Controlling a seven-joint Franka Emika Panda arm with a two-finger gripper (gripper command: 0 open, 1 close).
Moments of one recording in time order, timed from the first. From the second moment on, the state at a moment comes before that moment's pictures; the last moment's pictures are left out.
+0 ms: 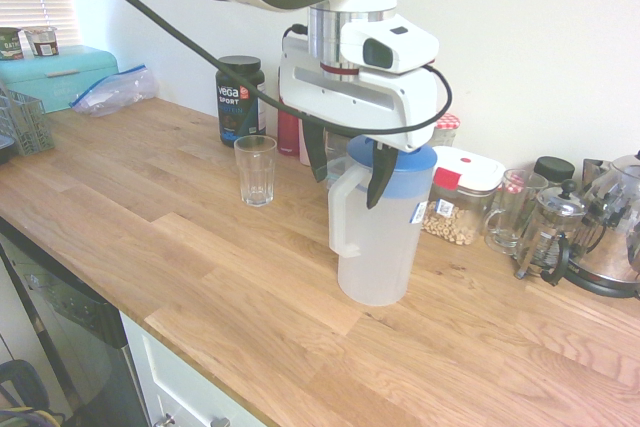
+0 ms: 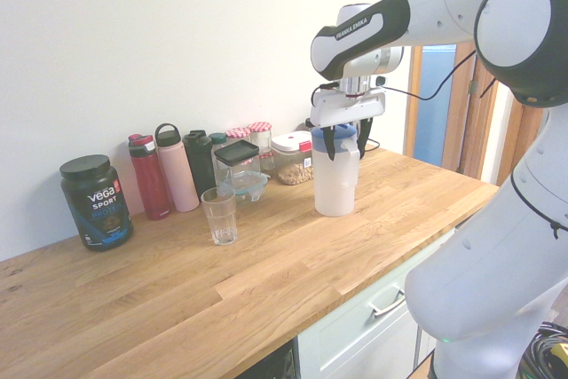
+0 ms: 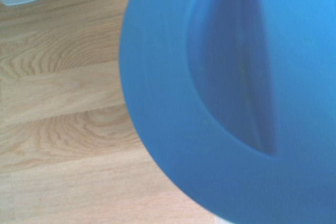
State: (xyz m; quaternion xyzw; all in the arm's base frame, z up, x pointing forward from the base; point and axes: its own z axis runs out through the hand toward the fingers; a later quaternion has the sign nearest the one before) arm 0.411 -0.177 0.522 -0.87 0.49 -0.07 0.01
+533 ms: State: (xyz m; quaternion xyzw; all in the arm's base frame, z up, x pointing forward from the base) arm 0.415 -0.181 0.512 -0.87 0.49 -0.07 0.01
